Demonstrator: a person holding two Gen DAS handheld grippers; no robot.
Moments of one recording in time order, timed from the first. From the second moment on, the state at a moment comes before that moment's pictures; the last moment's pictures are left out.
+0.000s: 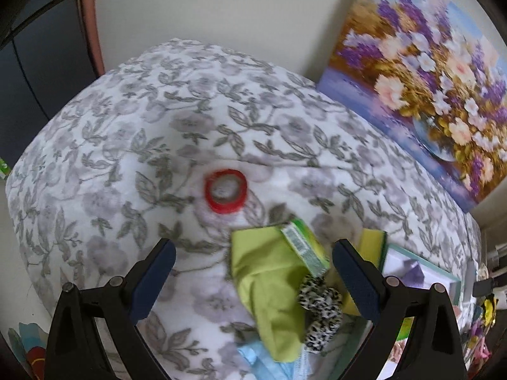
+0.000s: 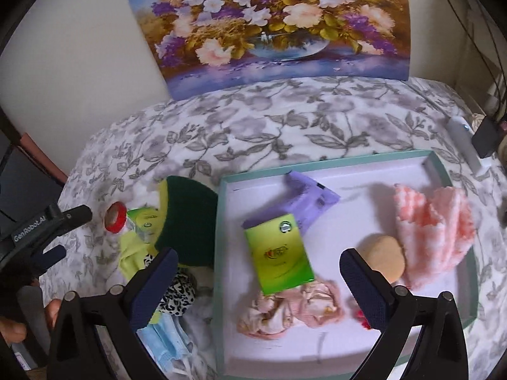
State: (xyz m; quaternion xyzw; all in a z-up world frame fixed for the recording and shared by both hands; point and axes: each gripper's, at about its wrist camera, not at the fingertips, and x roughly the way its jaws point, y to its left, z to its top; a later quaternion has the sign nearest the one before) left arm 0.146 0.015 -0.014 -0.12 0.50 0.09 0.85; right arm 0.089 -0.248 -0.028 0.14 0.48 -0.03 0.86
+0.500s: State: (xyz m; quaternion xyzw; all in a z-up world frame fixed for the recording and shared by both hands) left arm 0.152 0.047 -0.031 -0.15 0.52 0.11 0.83; right arm 0.109 -0.206 -0.038 0.09 0.51 -0.01 0.85
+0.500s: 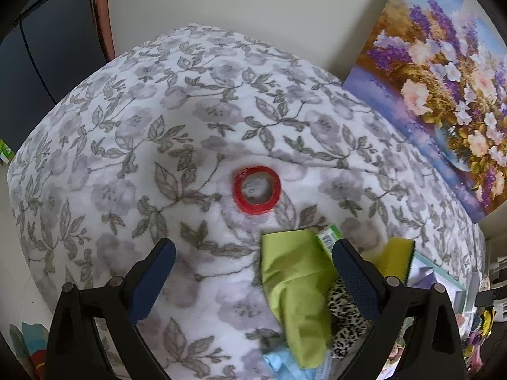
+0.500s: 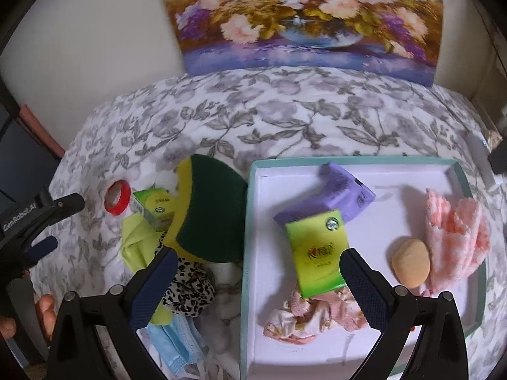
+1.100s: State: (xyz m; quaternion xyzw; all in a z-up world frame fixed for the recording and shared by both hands) left arm 0.167 0.059 -0.046 -0.17 0.55 0.08 0.81; right arm 0.128 -0.173 -0.038 0.08 0.49 0.03 0.87
